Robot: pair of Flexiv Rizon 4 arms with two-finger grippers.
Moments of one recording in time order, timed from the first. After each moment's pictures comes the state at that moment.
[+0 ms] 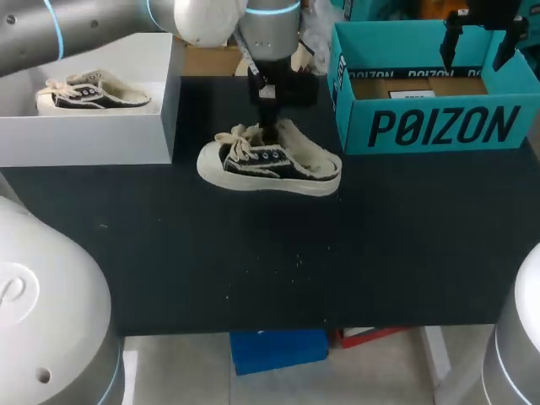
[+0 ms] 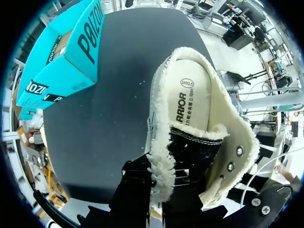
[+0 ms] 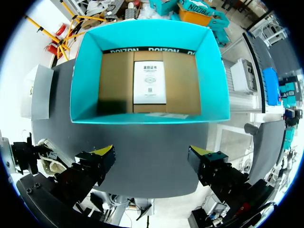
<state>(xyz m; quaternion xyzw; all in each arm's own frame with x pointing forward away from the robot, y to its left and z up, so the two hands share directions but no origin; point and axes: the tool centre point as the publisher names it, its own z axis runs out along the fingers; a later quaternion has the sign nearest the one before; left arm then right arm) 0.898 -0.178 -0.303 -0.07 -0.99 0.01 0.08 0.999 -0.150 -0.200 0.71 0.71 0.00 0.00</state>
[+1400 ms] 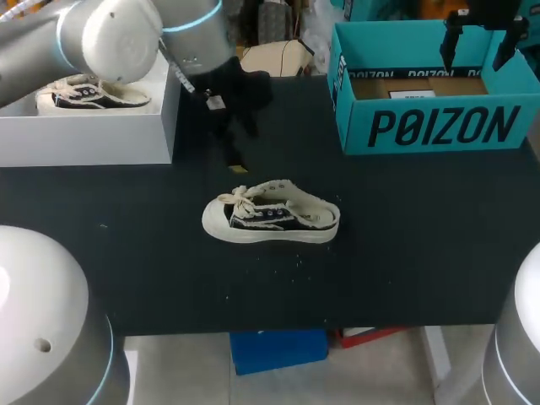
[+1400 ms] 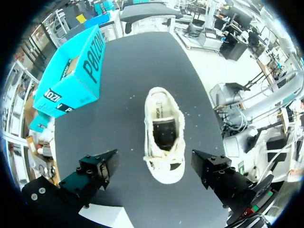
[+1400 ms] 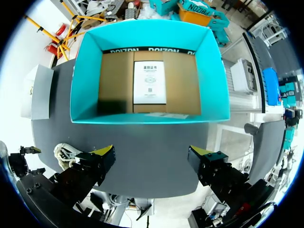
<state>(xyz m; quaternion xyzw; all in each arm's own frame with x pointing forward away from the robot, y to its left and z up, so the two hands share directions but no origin) 0.853 -0.123 -0.260 -0.10 -0.98 0.16 0.03 0.999 -0.150 -0.200 0.71 0.71 0.00 0.00</state>
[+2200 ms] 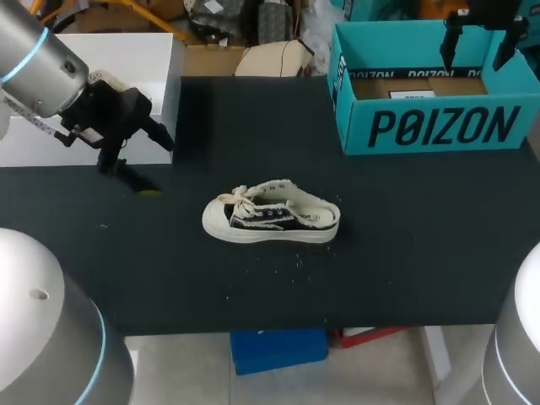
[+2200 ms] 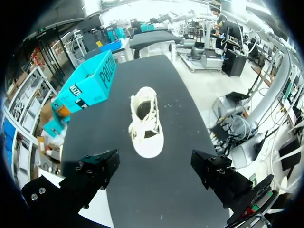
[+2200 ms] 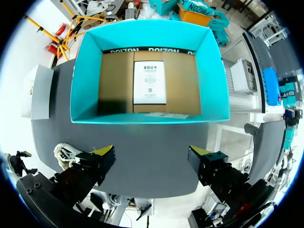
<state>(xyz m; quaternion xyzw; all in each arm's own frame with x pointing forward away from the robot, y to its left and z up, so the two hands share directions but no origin) 0.799 0.003 -0.250 -0.09 -0.95 0.30 -0.03 0.999 -0.150 -0.200 0.71 0.71 0.00 0.00</state>
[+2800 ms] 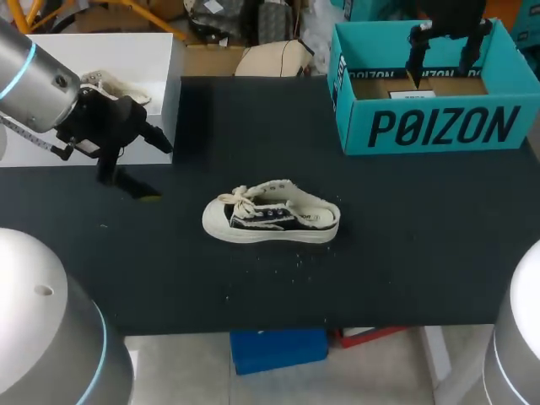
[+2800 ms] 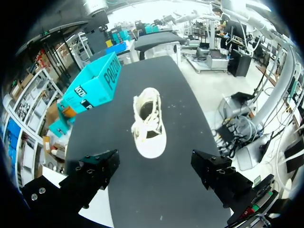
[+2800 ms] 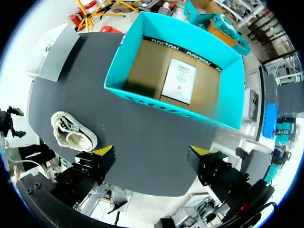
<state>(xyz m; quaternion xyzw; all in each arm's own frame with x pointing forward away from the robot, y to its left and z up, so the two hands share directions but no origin) 0.796 0.004 -0.252 -0.08 -0.95 0.31 -0.06 0.949 -0.073 -0.193 0.58 0.81 -0.01 0.04</state>
